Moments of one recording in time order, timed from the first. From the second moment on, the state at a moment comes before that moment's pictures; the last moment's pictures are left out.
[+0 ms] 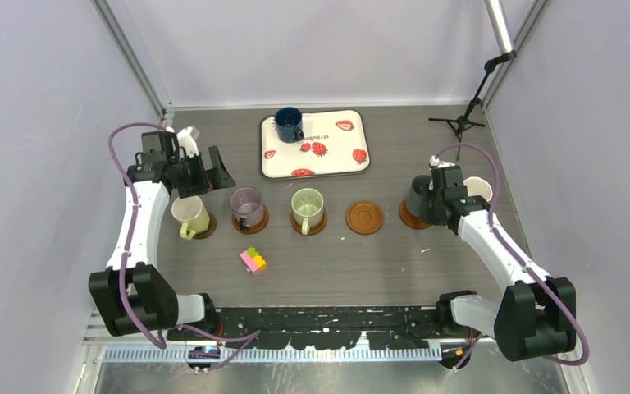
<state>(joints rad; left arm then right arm) 0.15 1.30 1.17 -0.78 0.45 -0.12 0.14 1.15 0.75 -0.54 0.11 0.21</state>
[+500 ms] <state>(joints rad) 0.15 1.30 1.17 -0.78 0.45 -0.12 0.14 1.22 0.74 -0.54 0.11 0.21</state>
